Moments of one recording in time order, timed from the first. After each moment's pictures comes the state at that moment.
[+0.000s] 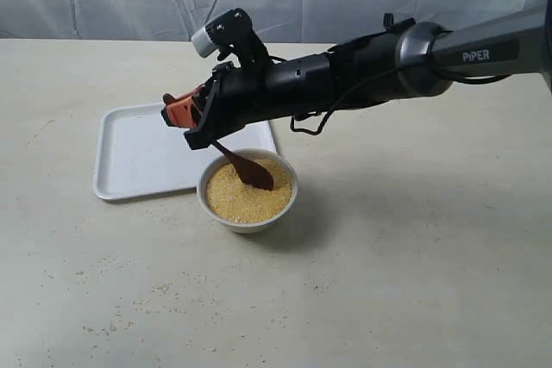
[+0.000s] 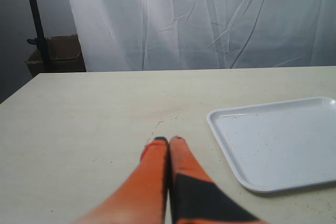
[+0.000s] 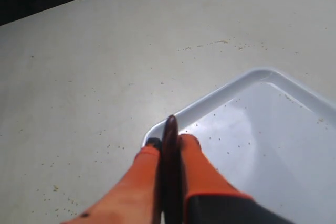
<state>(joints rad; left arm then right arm) 0.01 0.01 0.00 0.07 0.21 -0.03 0.57 2.12 -1.35 1.74 0.77 -1.97</state>
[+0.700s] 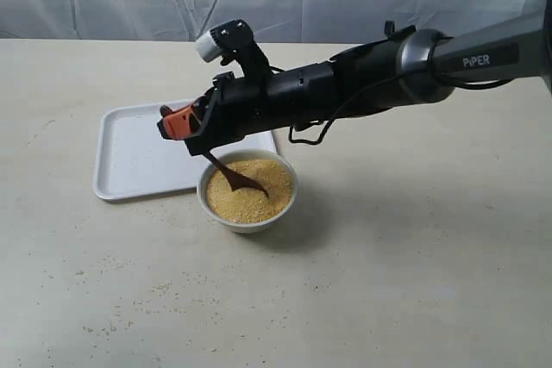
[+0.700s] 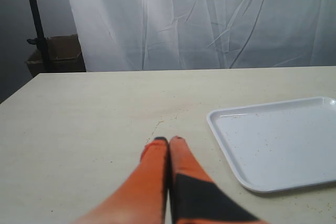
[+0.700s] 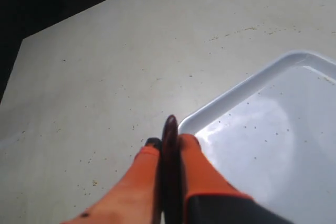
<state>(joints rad) 0.01 0.01 0.00 0.07 0.21 -0.03 0.57 2.12 -1.32 1.74 0.84 -1.89</state>
